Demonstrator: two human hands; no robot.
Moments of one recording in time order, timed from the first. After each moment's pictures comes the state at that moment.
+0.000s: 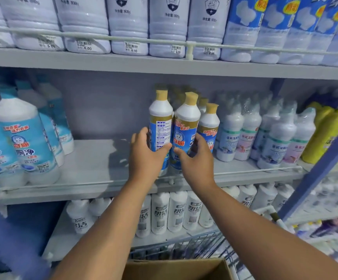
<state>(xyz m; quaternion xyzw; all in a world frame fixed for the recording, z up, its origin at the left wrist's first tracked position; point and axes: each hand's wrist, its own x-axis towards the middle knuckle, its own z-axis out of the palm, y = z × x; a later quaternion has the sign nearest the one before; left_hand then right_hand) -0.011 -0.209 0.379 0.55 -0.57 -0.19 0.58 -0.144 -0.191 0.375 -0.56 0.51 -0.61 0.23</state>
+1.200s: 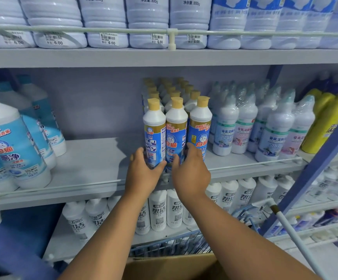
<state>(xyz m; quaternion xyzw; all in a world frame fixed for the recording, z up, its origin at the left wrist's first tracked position) -0.019 -0.213 0.321 0.63 -0.58 -0.21 0.47 -0.143 -0.190 0.343 -0.54 0.73 -0.42 0.03</state>
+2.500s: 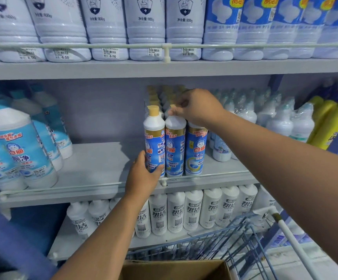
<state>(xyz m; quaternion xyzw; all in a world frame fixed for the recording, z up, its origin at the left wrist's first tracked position) -0.021 -0.212 0.322 0.61 -0.59 -0.23 0.47 -0.200 -0.256 0.516 -0.78 0.58 -0.25 -0.02</state>
